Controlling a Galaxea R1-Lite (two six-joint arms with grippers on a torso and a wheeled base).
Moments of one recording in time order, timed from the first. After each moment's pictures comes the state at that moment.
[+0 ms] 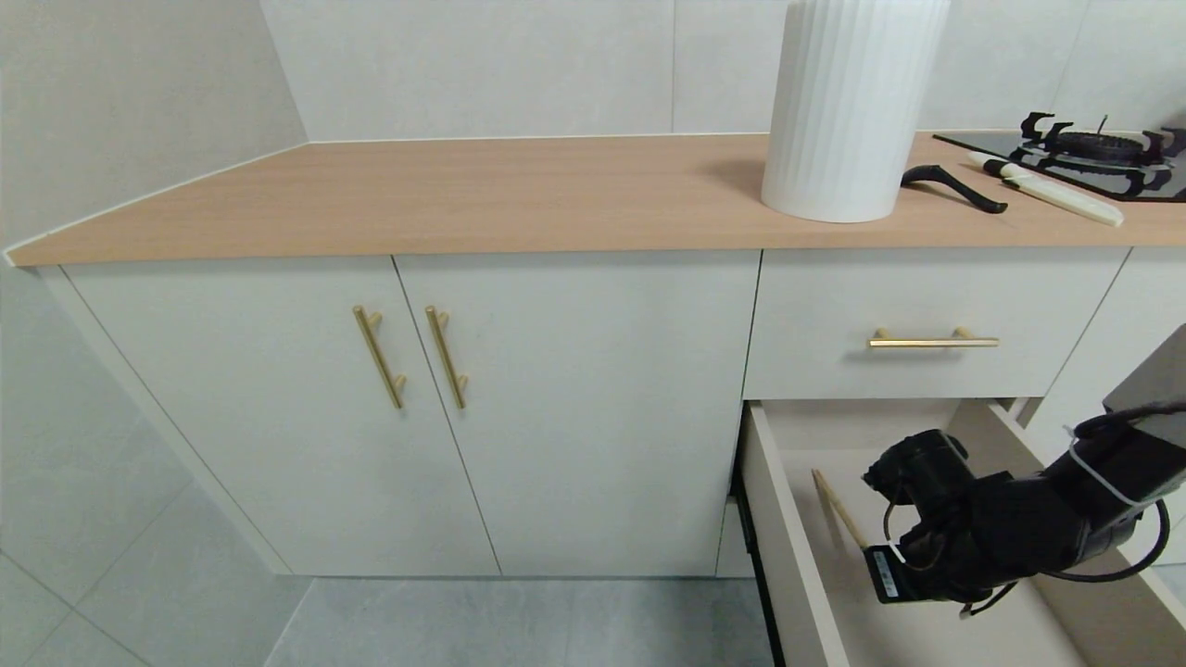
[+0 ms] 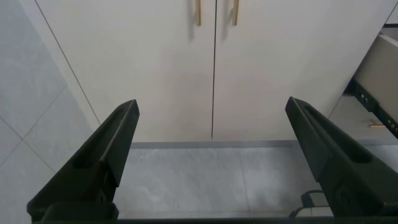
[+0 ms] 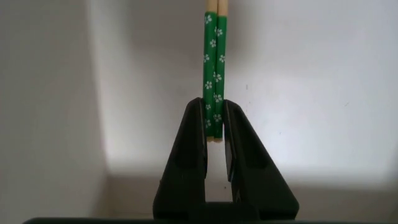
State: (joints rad) left arm 0.00 0.00 0.00 0.00 -0.01 0.00; right arm 0.28 2.08 -0.75 -0.17 -0.11 0.22
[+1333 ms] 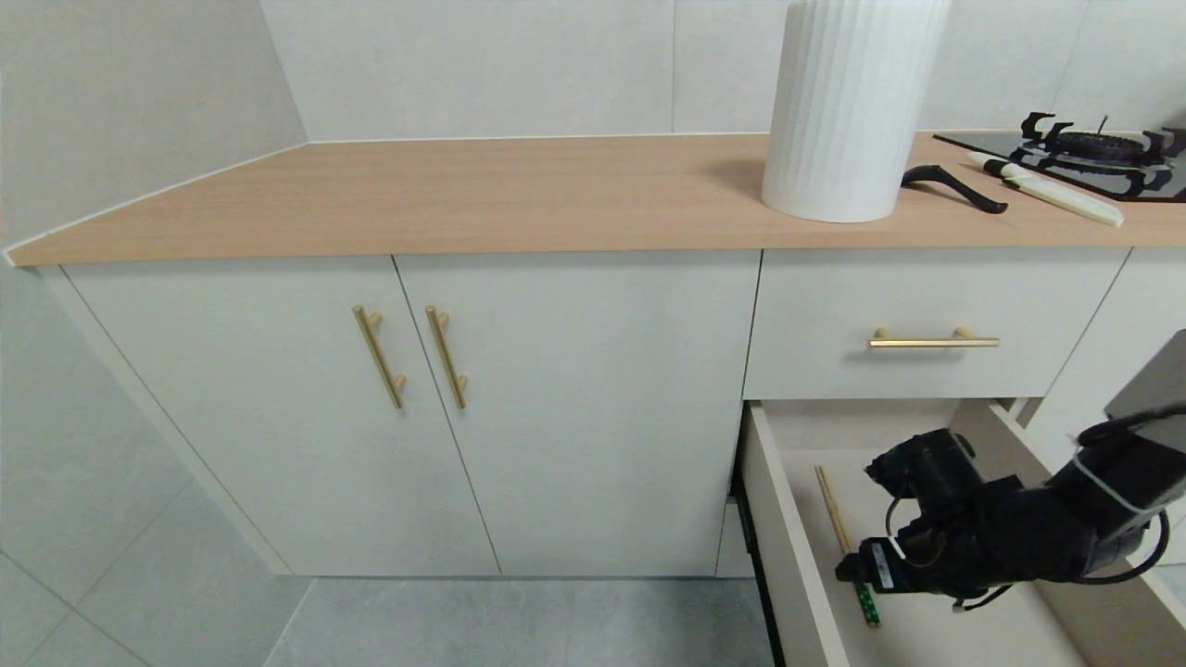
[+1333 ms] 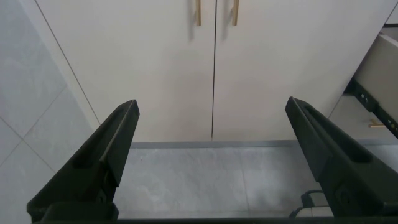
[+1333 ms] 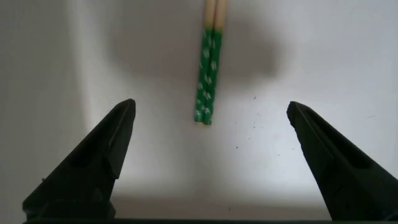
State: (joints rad) left arm 0.00 0.00 0.00 0.00 -0.01 0.00; right arm 0.26 2.06 -0.71 -0.29 -0.09 0.23
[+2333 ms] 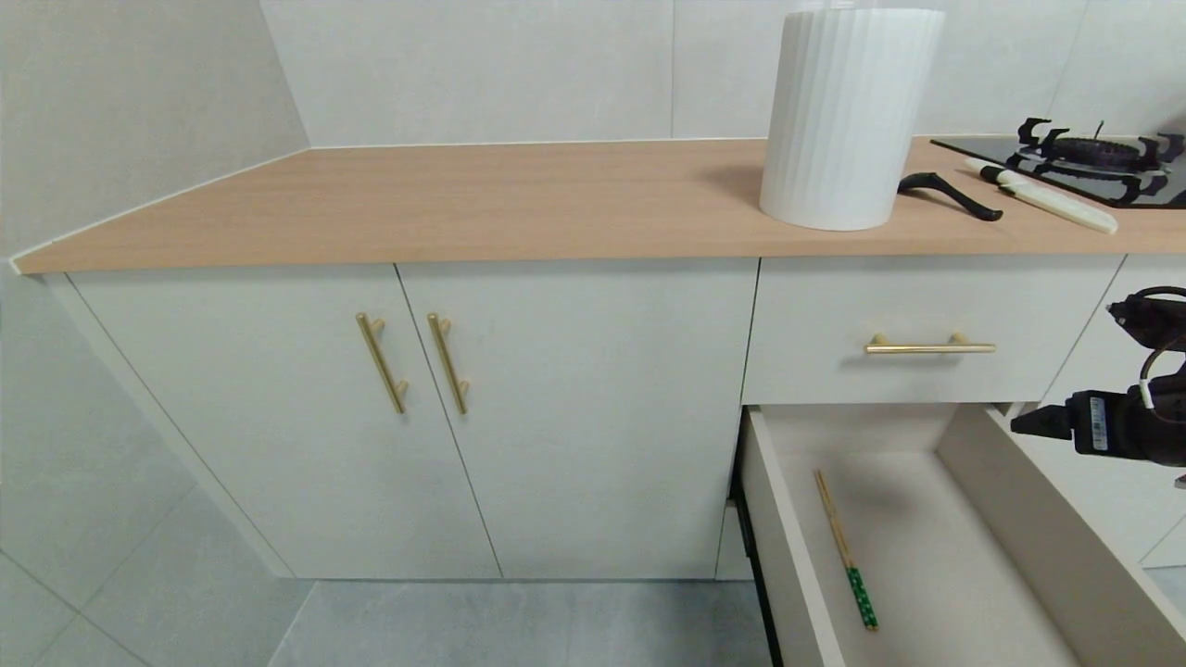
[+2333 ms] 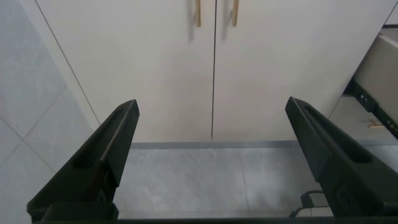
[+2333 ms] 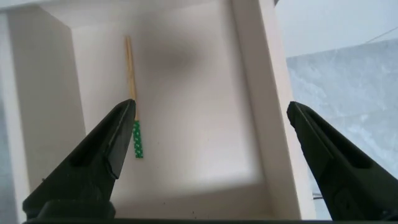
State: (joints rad) left arm 0.00 0.00 0.00 0.00 -0.01 0.00; right arm -0.09 1.53 -0.89 0.06 -0.07 0.06
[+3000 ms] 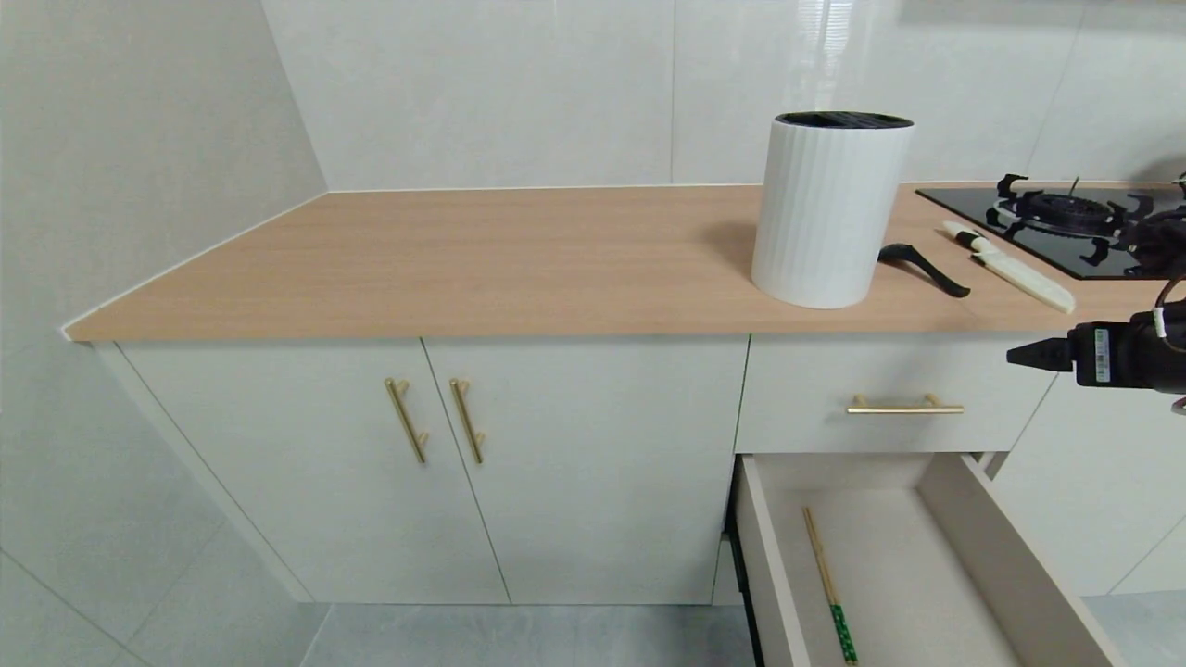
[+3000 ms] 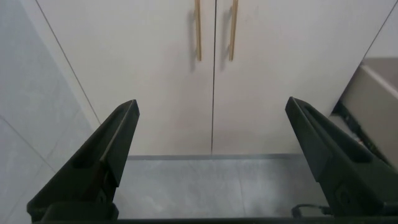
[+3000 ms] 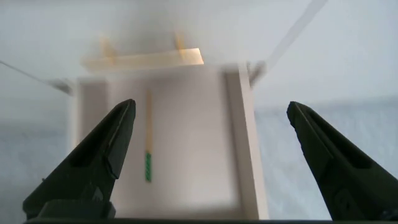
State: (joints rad) left arm 0.00 0.00 0.00 0.00 -0.01 0.00; right arm -0.09 1.54 -1.06 0.05 -0.02 -0.02
